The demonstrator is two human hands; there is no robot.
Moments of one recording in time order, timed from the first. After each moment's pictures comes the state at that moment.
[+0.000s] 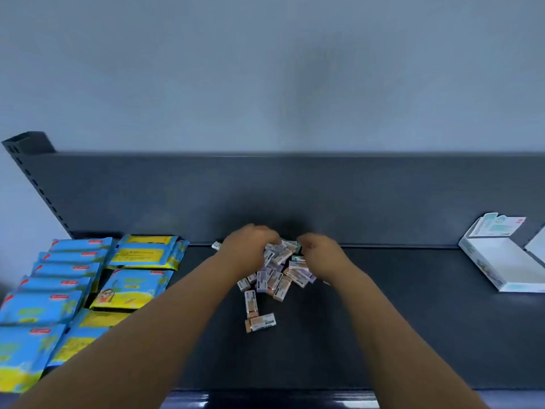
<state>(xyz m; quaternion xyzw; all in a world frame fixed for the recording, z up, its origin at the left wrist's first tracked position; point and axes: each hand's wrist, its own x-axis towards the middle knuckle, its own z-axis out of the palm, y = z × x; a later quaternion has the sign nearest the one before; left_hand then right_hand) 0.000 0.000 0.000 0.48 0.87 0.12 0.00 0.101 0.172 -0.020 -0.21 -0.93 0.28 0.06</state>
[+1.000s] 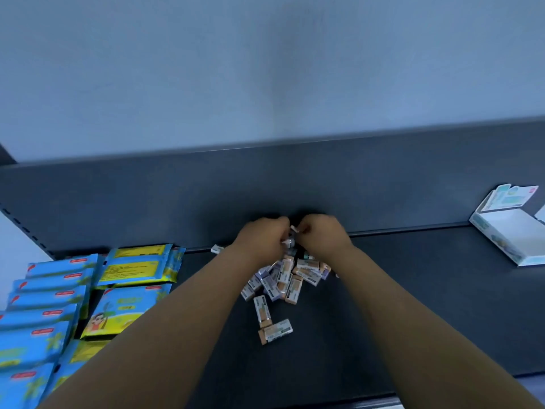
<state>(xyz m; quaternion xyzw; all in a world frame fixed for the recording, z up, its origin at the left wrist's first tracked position) -0.031 0.036 -0.011 0.49 0.86 0.12 0.04 0.054 0.185 -0.034 -0.24 -0.94 0.22 0.09</state>
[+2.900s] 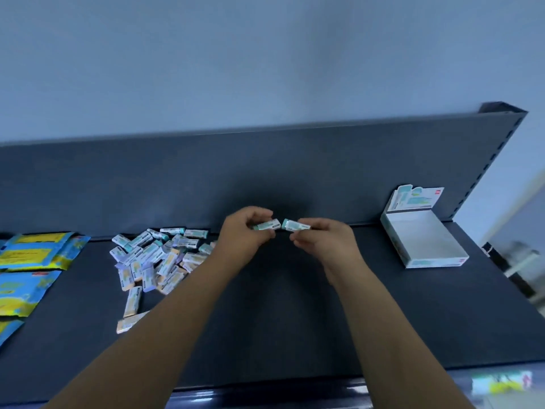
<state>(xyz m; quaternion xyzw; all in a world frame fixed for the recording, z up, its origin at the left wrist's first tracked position) 0.114 0.195 -0.022 0.24 0.75 0.61 0.13 0.231 0.333 -0.009 -0.32 -0.55 0.75 0.18</state>
